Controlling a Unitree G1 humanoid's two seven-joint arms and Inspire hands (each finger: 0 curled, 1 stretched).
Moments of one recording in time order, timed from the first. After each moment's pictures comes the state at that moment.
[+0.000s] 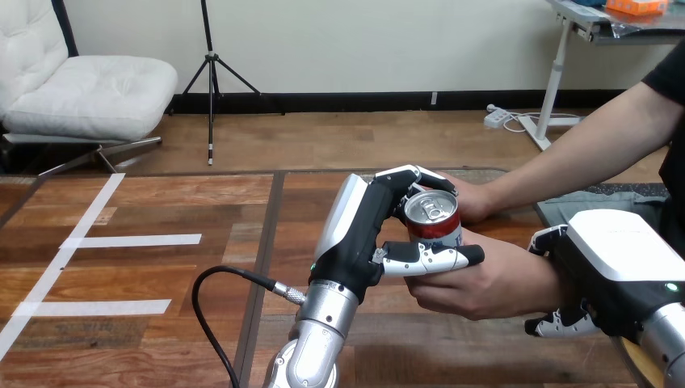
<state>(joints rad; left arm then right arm) -0.28 -0.06 -0.35 0.50 0.37 -0.41 0.21 0.15 -0.70 0.06 -0.30 -0.76 0.10 0.21</state>
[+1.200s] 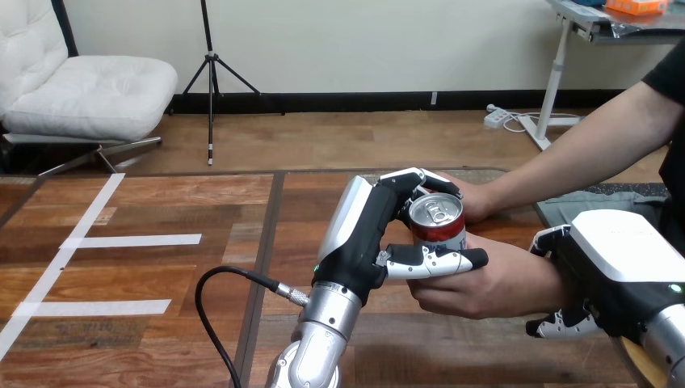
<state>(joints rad) -0.28 -0.06 -0.37 0.50 0.37 -0.41 0.21 0.16 -0.70 0.05 -0.29 -0.75 0.08 0.20</state>
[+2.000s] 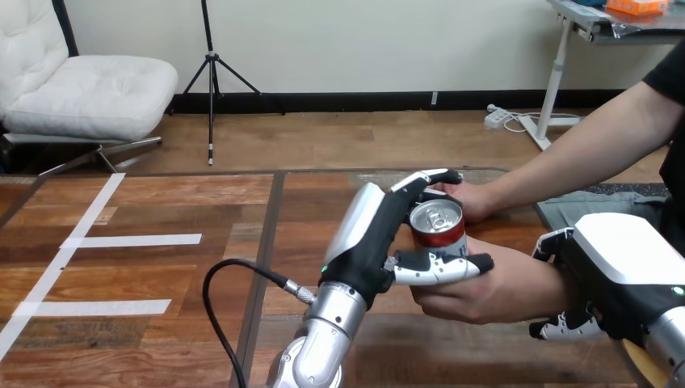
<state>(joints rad) -0.28 -0.05 -0.38 0.46 0.40 -0.30 0.14 0.17 -0.70 0.04 -0.29 -0.75 0.08 0.21</state>
